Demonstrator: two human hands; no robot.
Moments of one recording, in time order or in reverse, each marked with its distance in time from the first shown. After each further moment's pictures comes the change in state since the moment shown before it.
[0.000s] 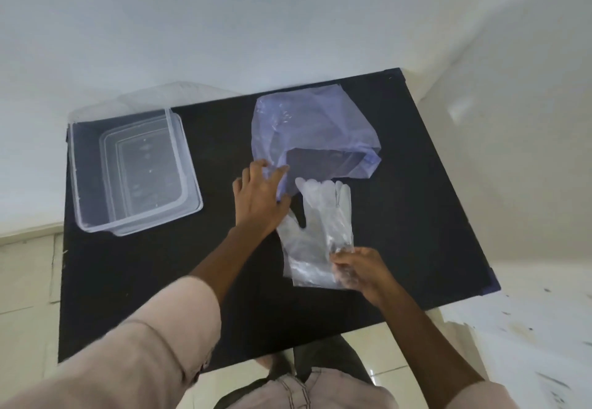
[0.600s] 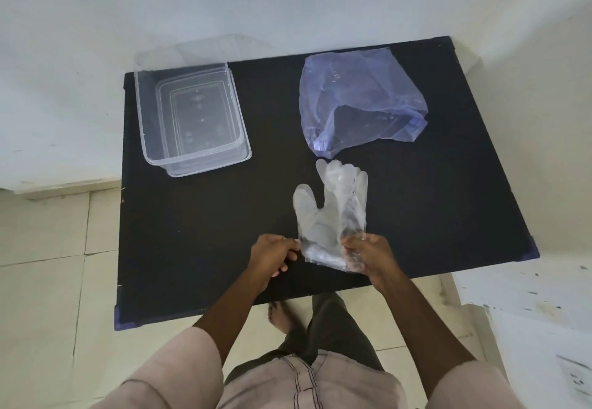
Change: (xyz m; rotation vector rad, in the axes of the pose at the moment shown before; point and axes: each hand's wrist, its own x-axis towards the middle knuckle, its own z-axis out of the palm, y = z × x) left_hand -0.172 -0.058 0.018 -0.828 -0.432 -0.856; right_hand -0.019 0.074 0.058 -0.028 0.103 -0.058
